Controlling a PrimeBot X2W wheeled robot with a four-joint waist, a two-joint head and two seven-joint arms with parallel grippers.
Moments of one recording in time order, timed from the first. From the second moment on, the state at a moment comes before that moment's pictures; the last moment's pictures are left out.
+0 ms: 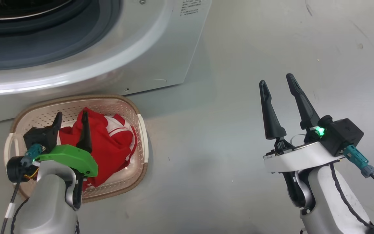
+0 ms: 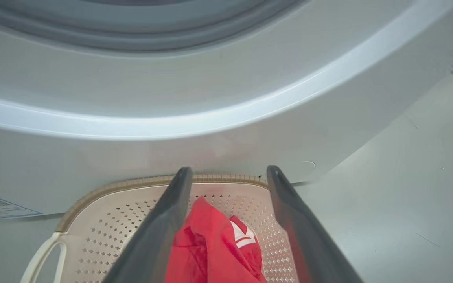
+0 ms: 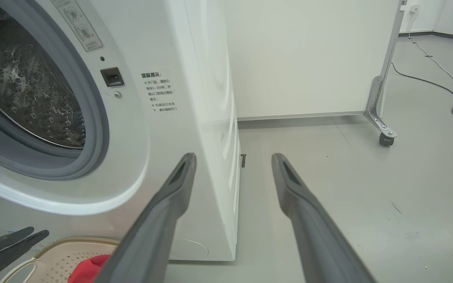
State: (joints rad) left arm -0.46 0.05 -0.09 0.70 -0.33 -0.05 -0.26; right arm -0.24 -0.05 0.28 0.03 0.34 0.09 -0.26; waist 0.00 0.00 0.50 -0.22
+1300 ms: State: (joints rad) left arm -0.04 0.04 -0.11 0.11 -0.23 0.03 -0.26; right arm -0.03 -0.05 0.20 0.06 0.26 0.08 -0.26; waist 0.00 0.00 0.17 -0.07
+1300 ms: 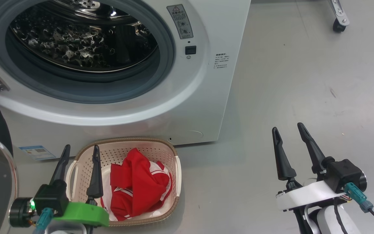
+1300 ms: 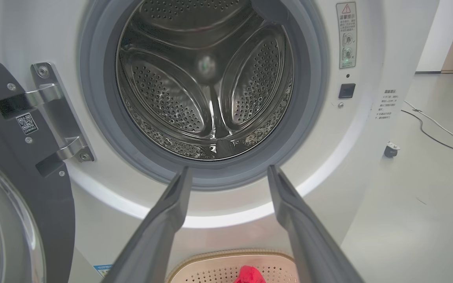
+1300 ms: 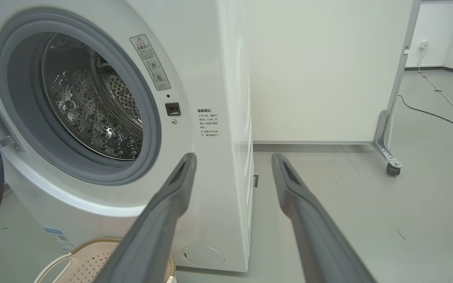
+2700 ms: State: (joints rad) left arm 0.14 0.05 -0.16 -0.04 -0.20 0.08 -0.26; right arm 0.05 -0.04 0.20 0.01 0.25 0.06 -0.26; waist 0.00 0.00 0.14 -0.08
